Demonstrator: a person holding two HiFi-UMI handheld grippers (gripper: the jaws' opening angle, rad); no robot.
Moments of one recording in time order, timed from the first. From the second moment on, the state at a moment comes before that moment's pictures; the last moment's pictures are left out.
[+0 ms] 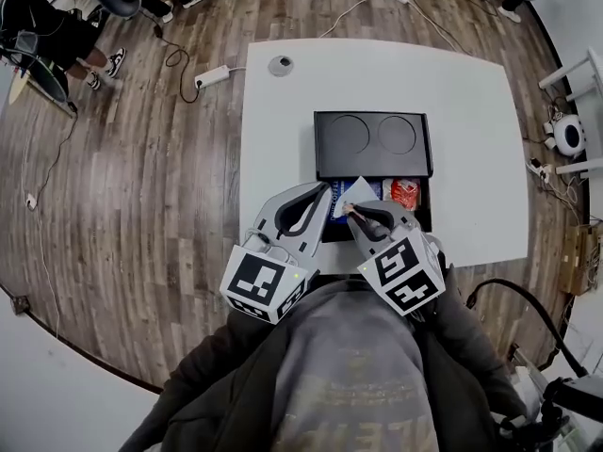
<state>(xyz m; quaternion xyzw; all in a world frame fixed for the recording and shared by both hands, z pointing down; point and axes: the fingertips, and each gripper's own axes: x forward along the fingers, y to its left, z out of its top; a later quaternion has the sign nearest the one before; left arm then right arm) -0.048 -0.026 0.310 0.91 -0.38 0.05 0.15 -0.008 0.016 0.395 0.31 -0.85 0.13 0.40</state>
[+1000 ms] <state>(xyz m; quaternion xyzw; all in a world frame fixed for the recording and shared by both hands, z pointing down) -0.010 -0.063 0.316 0.88 -0.43 0.10 0.17 0.101 -0.107 0.384 0.39 -0.83 0.13 0.38</state>
